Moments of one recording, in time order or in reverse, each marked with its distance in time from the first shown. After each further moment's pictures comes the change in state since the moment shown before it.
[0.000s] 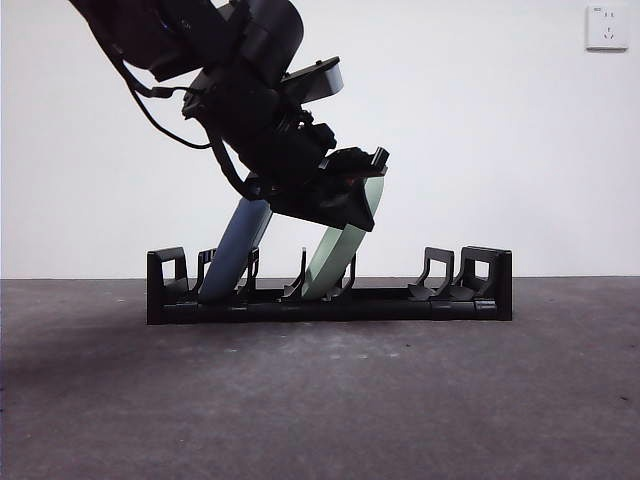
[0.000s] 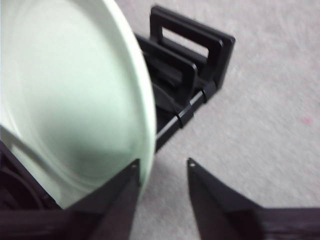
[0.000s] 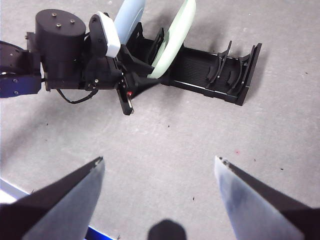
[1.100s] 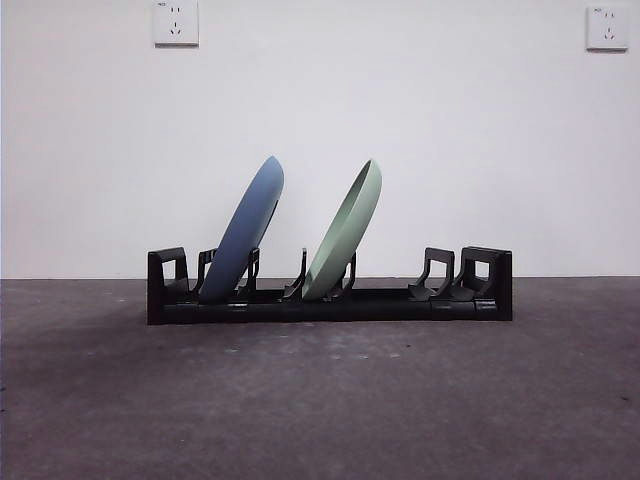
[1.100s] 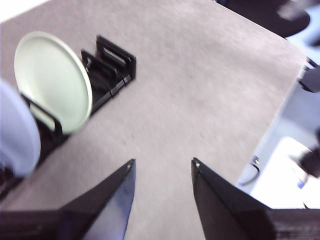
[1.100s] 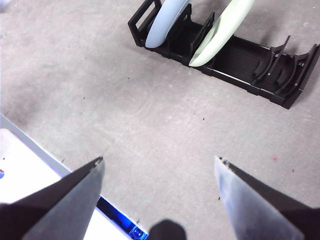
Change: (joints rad) left arm -0.083 -0.696 0.365 -1.147 0.088 -0.097; right arm 0.000 0.058 0.000 -0.013 -0.169 -0.107
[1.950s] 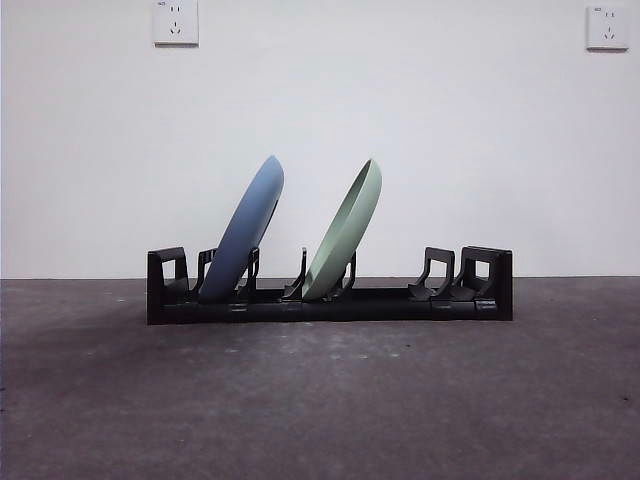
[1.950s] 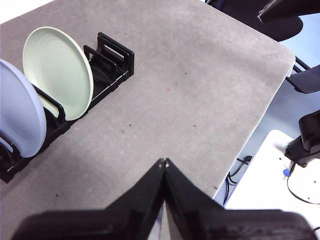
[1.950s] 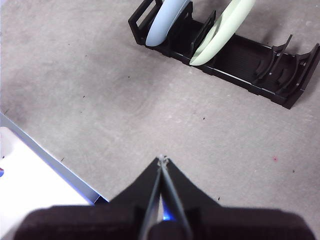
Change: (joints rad) left arm 0.000 -0.123 0.000 -0.095 0.001 -0.008; right arm 0.000 0.006 0.000 0.000 -0.002 -0.006
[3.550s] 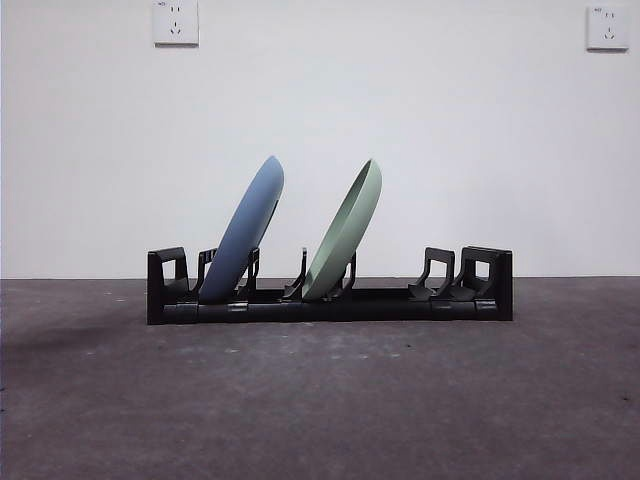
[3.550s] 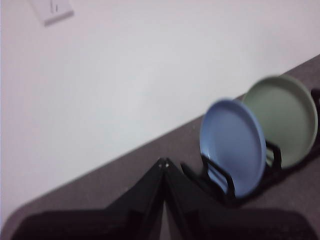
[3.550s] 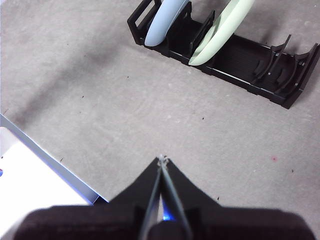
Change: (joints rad) left arm 0.658 -0.623 -1.036 0.990 0.005 0.361; right arm 0.000 0.000 0.000 0.000 0.003 0.000
